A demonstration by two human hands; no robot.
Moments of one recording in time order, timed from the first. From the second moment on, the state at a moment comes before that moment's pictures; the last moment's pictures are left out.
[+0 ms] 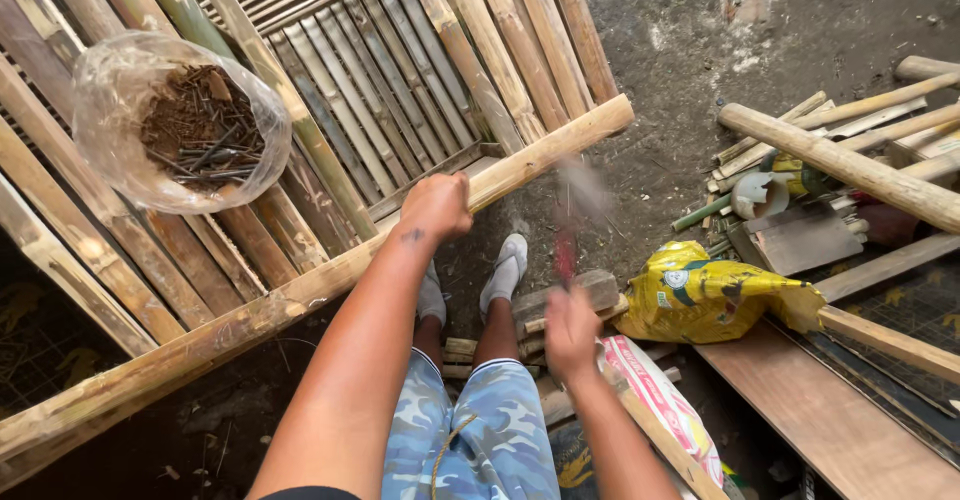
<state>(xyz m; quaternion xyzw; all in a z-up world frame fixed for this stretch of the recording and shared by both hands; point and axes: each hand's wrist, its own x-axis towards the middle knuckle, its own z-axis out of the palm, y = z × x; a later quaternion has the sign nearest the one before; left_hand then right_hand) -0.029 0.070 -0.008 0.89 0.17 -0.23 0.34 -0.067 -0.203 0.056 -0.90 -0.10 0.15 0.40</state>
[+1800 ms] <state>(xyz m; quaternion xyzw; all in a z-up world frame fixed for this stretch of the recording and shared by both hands) -0.027 0.064 -0.007 0.92 0.16 -0.21 0.30 -0.083 -0.229 0.012 -0.89 0.01 0.26 0.37</state>
